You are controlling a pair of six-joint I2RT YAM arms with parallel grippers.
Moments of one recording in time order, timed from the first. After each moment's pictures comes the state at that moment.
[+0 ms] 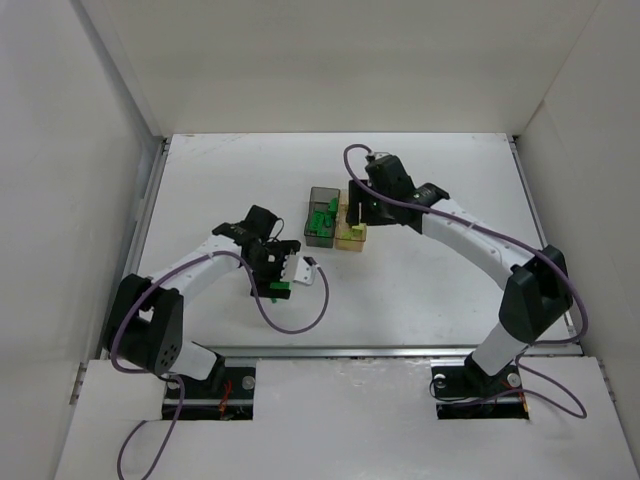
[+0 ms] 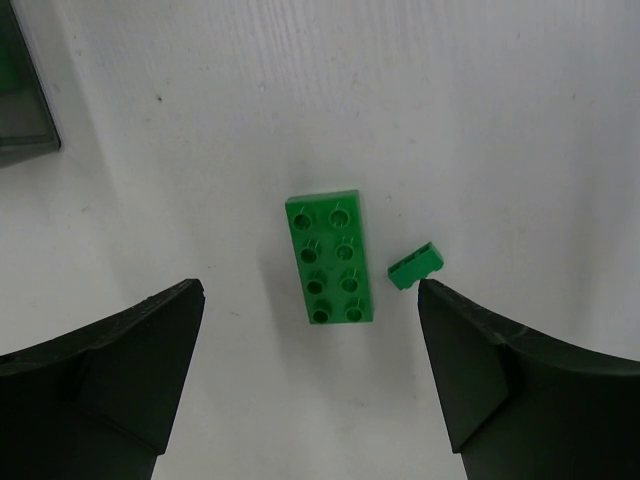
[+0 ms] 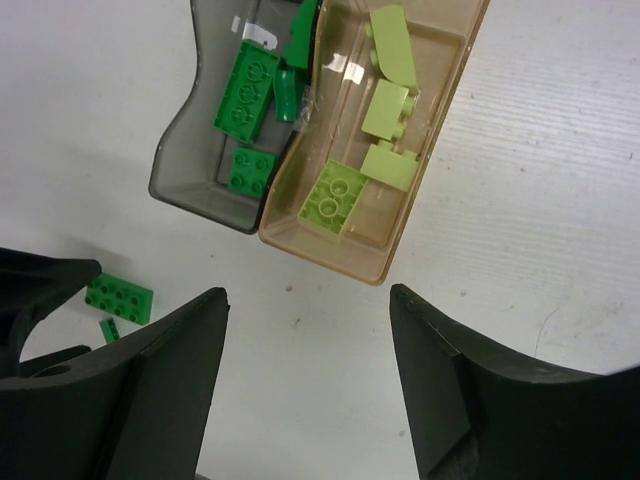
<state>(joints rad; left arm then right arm) -0.44 1.42 0.88 -0.75 0.40 1.35 0.62 1.65 1.41 -0.55 0.10 0.48</state>
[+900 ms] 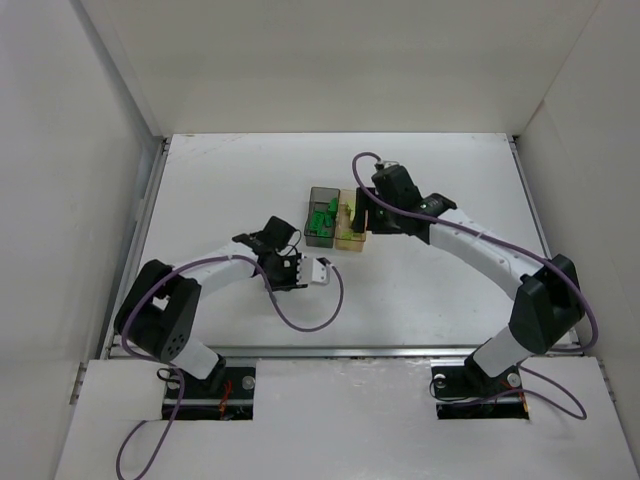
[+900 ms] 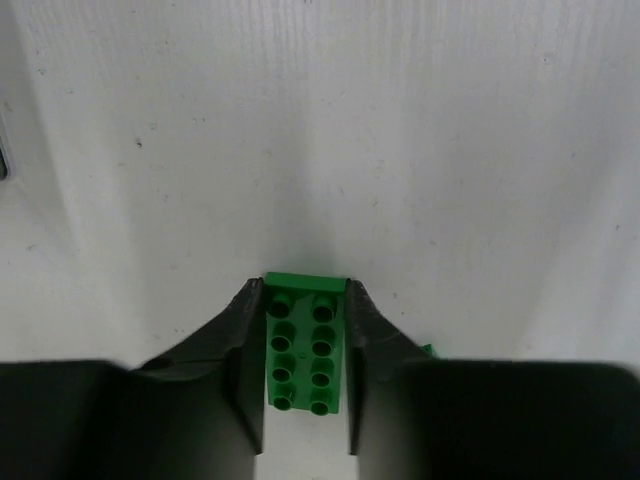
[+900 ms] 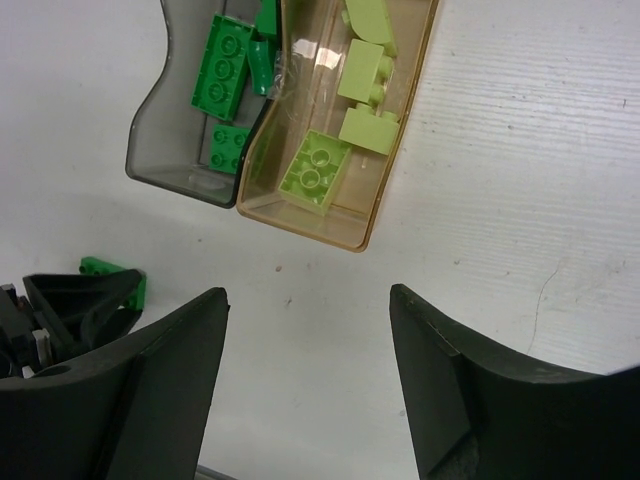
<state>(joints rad) -0.55 1.51 0.80 -0.52 0.32 1.04 0.62 1.56 1.28 -0.52 0.11 0.54</state>
